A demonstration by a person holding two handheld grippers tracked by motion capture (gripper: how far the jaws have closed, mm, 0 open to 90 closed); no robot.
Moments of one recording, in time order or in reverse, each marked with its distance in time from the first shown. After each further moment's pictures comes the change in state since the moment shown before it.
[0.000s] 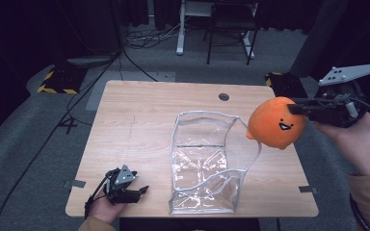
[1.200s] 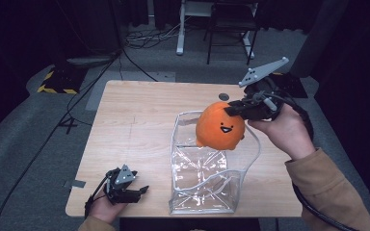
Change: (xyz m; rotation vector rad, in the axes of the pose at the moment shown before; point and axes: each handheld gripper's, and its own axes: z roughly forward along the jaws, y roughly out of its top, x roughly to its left) left arm 0.001 0.001 0.000 0.005 0.003 0.008; right arm 0.071 0.065 0.091 0.036 0.203 -0.153
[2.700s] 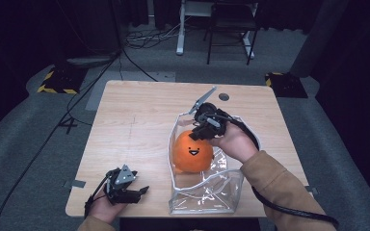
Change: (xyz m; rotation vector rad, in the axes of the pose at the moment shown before) left arm 0.000 0.000 0.000 0.000 0.000 0.004; right arm 0.026 -0.004 0.143 0.210 0.183 -0.017
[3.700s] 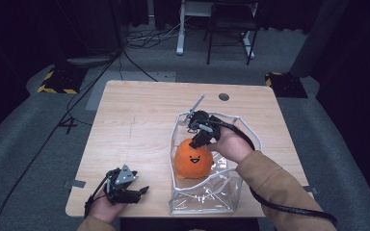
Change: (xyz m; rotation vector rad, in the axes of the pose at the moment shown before) left arm 0.000 0.000 0.000 0.000 -0.001 -0.005; right arm -0.002 -0.003 0.035 0.164 0.011 -0.011
